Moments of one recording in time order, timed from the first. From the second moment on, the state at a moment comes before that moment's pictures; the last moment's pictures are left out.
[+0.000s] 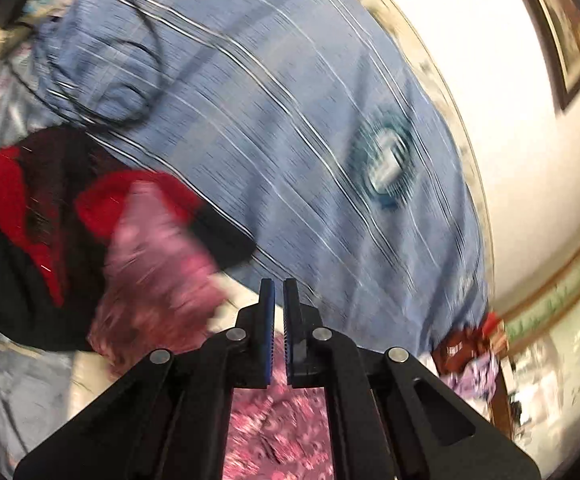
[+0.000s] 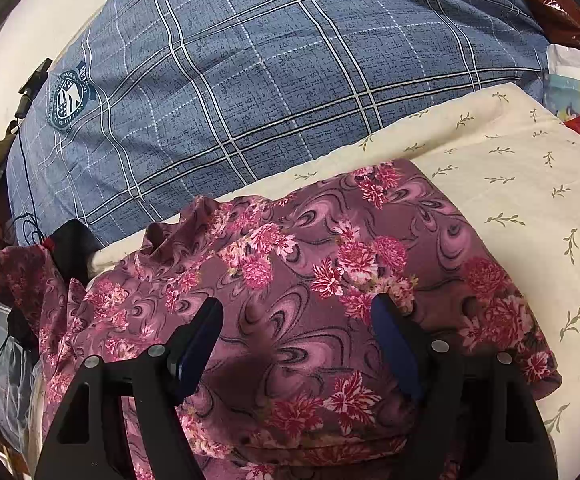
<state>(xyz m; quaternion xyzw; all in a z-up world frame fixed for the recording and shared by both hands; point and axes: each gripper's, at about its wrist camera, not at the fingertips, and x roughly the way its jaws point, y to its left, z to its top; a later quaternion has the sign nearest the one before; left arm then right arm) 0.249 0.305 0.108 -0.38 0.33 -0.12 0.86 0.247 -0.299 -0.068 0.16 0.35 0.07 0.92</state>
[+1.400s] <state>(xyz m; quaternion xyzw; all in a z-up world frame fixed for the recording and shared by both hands) 0.238 0.233 0.040 -0.49 0.40 -0.12 0.77 0.246 -0.308 -0.069 0.19 0.33 0.10 0.92</state>
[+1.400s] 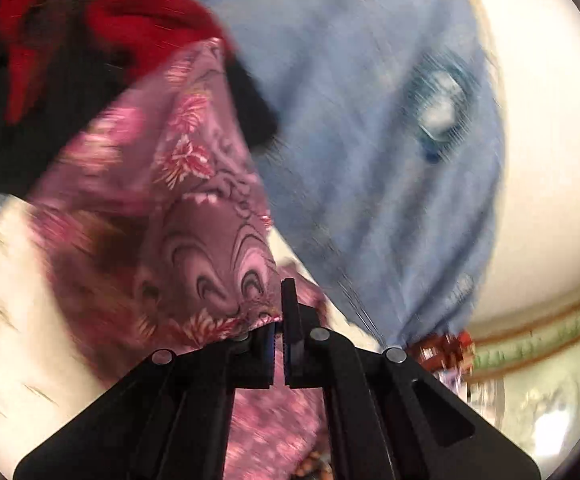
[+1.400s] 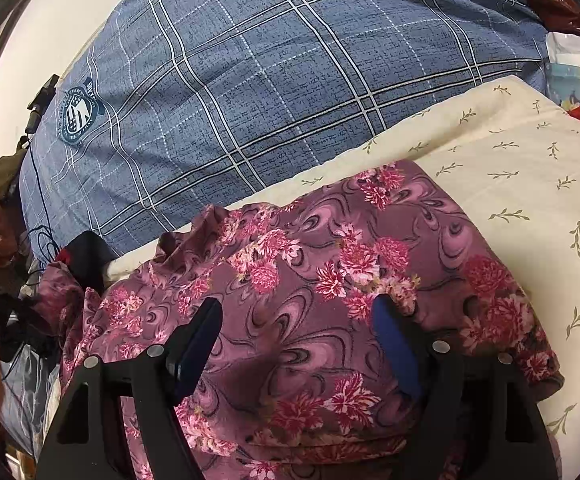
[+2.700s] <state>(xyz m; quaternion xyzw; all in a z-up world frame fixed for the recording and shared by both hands) 0.189 0.177 -0.011 -0.50 0.39 -0.17 0.75 0.215 -0.188 -0.036 0.02 0.34 0.19 0.92</state>
